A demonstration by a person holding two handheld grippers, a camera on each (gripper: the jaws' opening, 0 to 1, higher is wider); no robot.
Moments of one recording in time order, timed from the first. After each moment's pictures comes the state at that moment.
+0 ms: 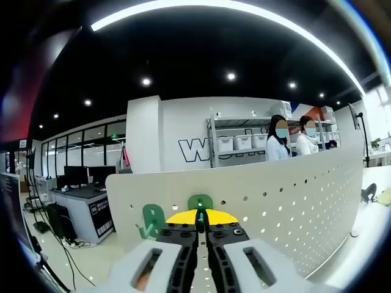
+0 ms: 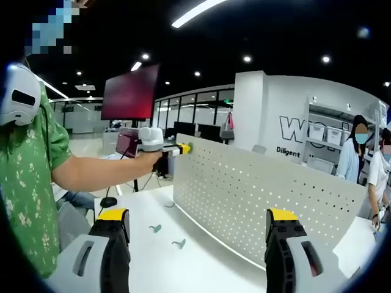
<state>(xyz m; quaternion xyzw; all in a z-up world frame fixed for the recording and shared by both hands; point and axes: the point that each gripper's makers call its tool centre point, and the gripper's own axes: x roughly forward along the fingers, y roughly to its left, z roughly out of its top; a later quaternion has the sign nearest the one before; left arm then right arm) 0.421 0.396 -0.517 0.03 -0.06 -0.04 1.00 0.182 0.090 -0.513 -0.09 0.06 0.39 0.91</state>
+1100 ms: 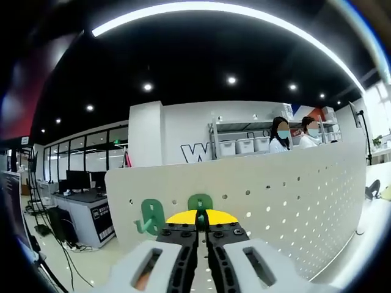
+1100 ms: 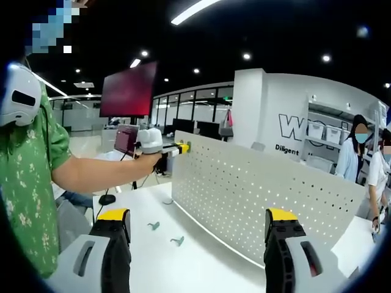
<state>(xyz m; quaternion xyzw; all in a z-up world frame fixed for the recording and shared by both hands) 0.426 0.397 -0.525 0.04 -0.08 -0.03 1.00 0.185 0.089 -0.515 -0.10 0.07 0.39 0.91</state>
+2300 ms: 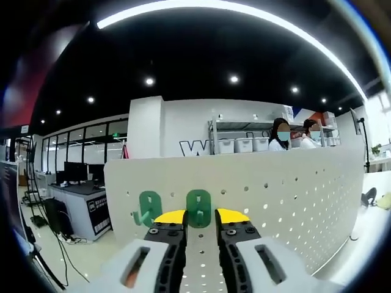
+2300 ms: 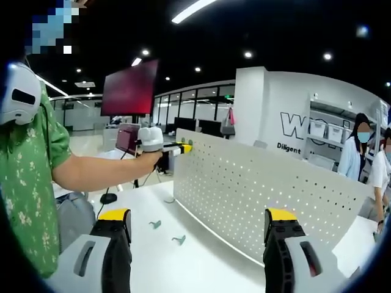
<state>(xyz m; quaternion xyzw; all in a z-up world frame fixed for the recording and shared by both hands) 0.421 0.393 -0.531 0.01 -0.07 -0.04 1.00 0.185 0.092 -0.520 -0.10 0.08 0.39 0.91</state>
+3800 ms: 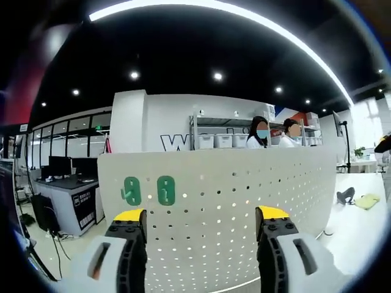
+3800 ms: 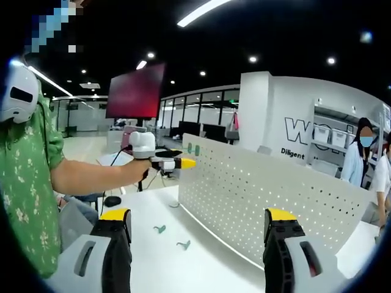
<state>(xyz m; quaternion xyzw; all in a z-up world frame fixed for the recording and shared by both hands) 0.361 0.361 -0.540 0.01 -0.04 -0.11 0.99 0.175 0.105 -0.512 -0.10 0.06 0.41 0.91</state>
